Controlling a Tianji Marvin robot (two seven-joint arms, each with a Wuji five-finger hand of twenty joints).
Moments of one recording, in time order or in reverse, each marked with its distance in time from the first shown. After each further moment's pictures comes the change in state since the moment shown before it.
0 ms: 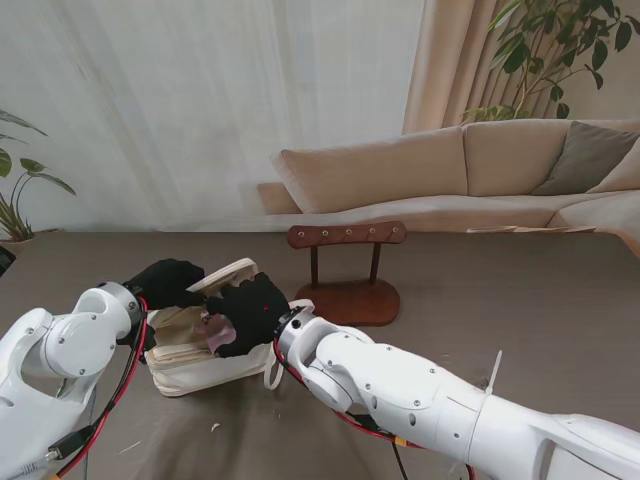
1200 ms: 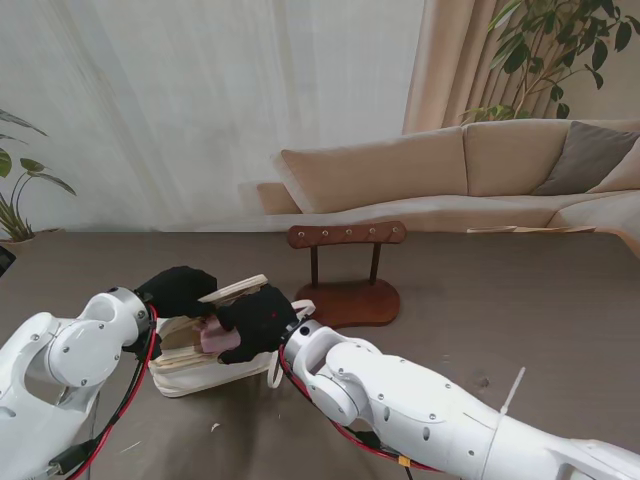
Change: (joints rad) left arm 0.027 0.012 0.023 -0.064 0.036 -0.037 -0.040; right arm -0.090 0.044 0.081 -0.105 0.063 -0.008 0.060; left_hand 0.011 -0.006 -0.010 -0.002 0.000 0.020 0.002 -0.003 -0.001 0.007 0.000 0.002 0.000 0.000 0.000 0.000 0.000 0.000 0.000 0.000; right_hand 0.133 -0.034 -0.070 0.019 0.224 0.010 0.098 0.093 0.289 -0.025 0.134 0.205 0.298 -0.089 0.232 0.201 0.001 -0.087 0.230 0.016
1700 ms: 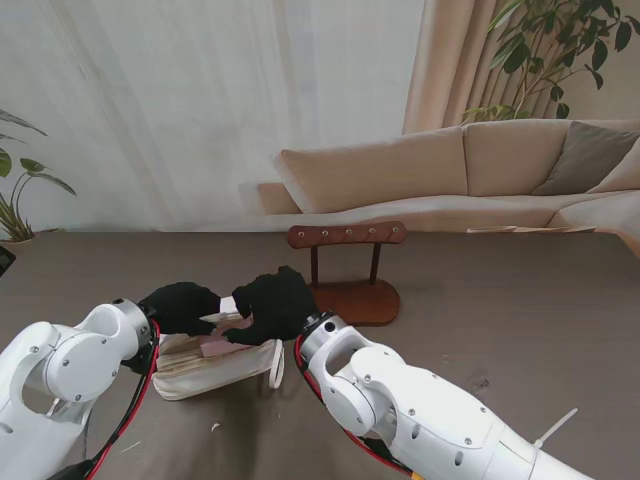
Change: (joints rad) left arm 0.053 0.013 -0.008 -0.062 0.079 -0.048 -0.078; right arm -0.158 0.073 0.185 -0.225 -0.028 0.042 -0.045; left_hand 0.000 0.000 -0.001 0.000 -0.002 0.000 0.000 0.000 -0.021 0.002 -0.023 -0.015 -0.024 -0.006 0.000 0.000 -0.013 -0.001 0.000 0.000; right_hand 0.019 0.002 0.013 0.000 0.232 -0.007 0.031 0.033 0.164 -0.002 0.046 0.054 0.087 -0.003 0.140 0.050 0.000 0.000 0.057 0.006
